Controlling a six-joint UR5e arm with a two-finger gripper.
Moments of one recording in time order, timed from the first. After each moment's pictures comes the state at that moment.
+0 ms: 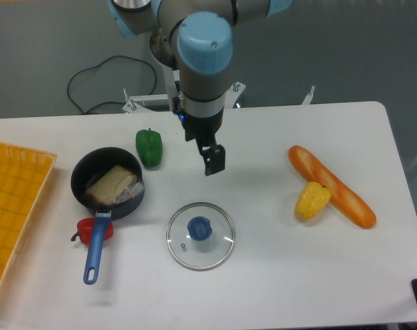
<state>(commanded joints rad) 2.37 -1.72 -1.71 -1.21 1.48 1.44</state>
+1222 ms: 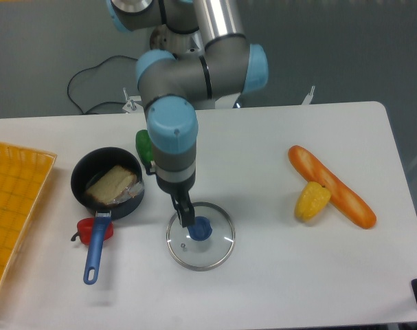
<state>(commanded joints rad) 2.30 -1.97 -1.59 -1.13 1.52 1.47</state>
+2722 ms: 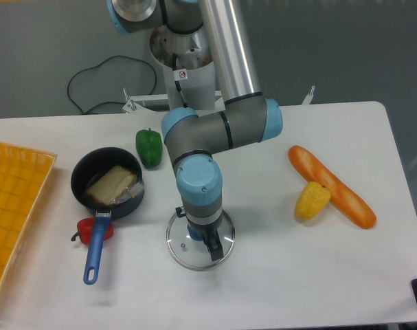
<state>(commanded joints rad) 2.34 -2.11 -1.57 -1.02 1.60 1.53</state>
